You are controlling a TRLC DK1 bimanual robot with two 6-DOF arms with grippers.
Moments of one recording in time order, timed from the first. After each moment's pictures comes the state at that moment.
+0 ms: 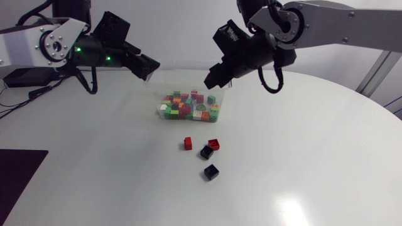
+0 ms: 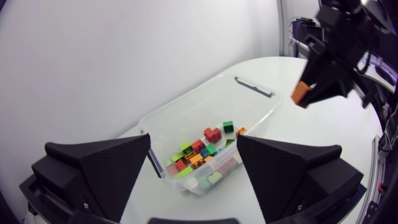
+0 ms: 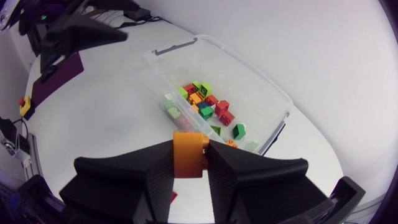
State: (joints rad) left arm -0.20 1.61 1.28 -0.16 0.33 0.43; right arm 0.49 1.77 1.54 -0.53 -0.14 -0.27
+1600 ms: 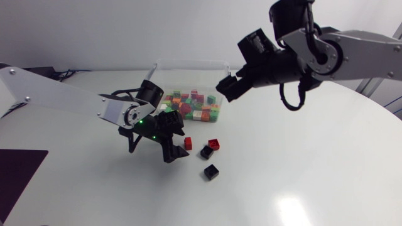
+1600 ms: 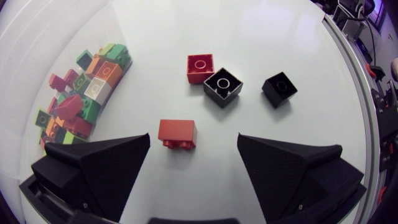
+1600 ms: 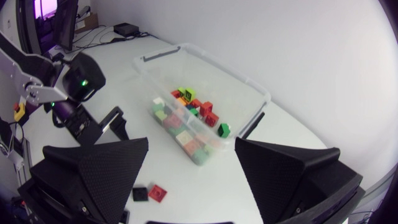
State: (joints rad) left arm -0.42 1.97 1.09 -0.20 0.45 0.86; right arm 0.43 1.56 1.20 -0.27 -0.16 -0.26
